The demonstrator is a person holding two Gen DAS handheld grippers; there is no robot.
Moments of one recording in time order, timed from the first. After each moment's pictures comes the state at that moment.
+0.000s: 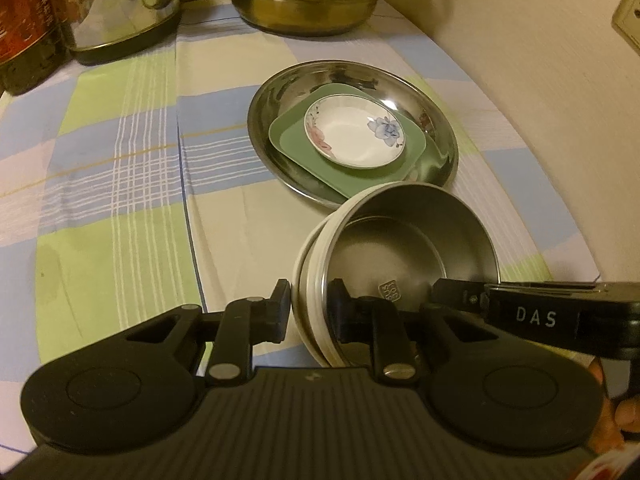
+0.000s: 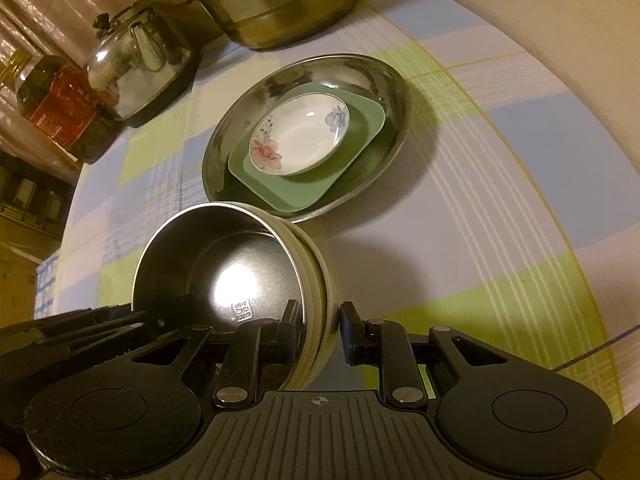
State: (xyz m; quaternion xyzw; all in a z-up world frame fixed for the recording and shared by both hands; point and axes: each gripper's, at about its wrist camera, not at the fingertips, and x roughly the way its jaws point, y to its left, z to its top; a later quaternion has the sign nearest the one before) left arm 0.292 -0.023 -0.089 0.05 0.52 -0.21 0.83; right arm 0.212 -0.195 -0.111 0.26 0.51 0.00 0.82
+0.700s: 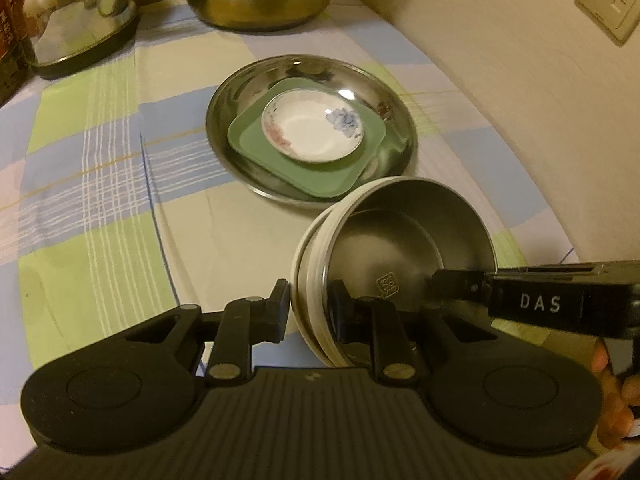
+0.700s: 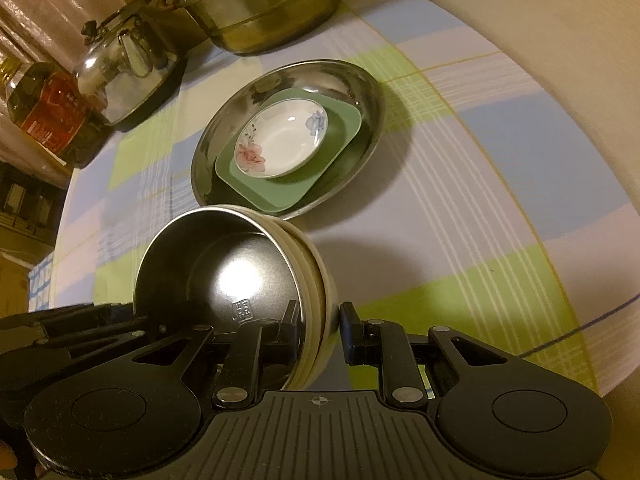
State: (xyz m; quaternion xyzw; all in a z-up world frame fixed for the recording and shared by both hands) left arm 0.291 -0.034 -0.077 0.07 0.53 -0.26 0.81; right arm 0.200 -0.207 -0.095 0.27 0.52 -0.02 0.81
